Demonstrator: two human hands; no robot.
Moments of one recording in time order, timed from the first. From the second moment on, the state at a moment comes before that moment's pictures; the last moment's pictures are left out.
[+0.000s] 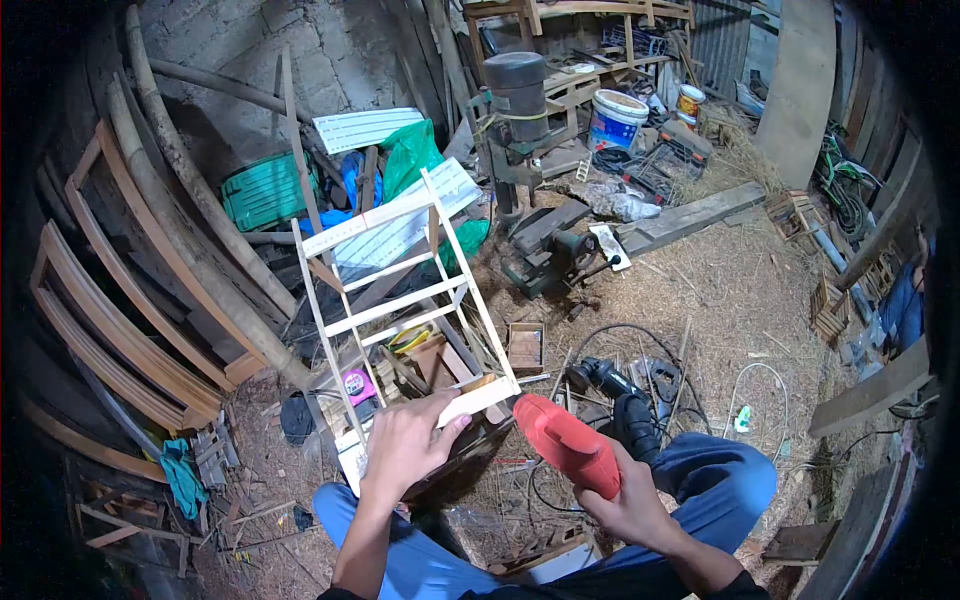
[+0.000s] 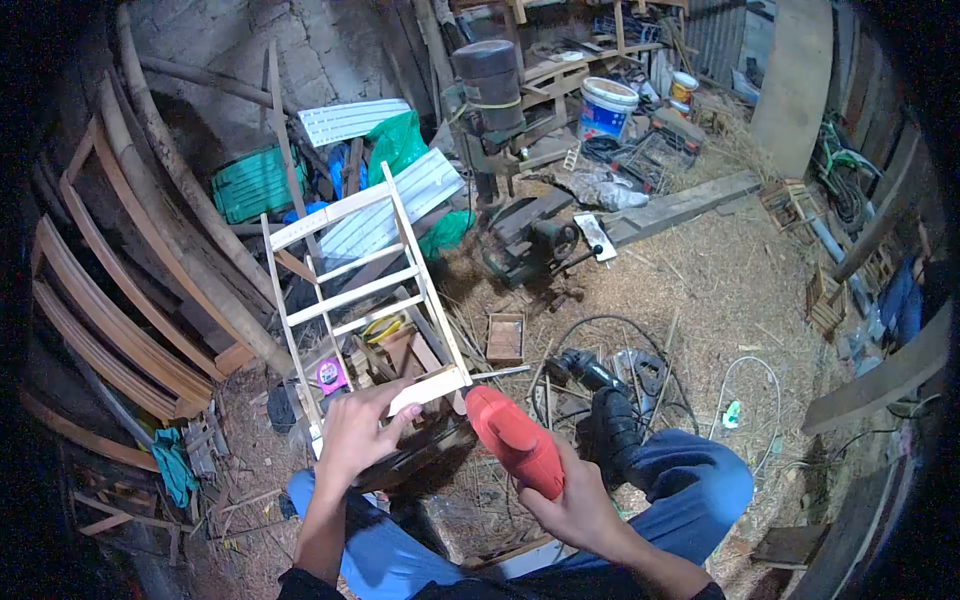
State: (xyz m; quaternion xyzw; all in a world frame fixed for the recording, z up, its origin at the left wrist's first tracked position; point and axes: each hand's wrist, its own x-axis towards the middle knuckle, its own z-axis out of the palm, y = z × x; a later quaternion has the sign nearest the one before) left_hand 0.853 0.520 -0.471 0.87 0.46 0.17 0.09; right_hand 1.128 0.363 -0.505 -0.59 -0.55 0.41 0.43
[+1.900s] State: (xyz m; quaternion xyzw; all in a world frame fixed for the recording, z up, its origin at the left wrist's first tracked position) left_hand 0.864 0.514 -0.481 0.86 0.47 0.18 0.06; right_hand 1.107 0.372 -0.487 -0.57 -0.53 0.48 0.41
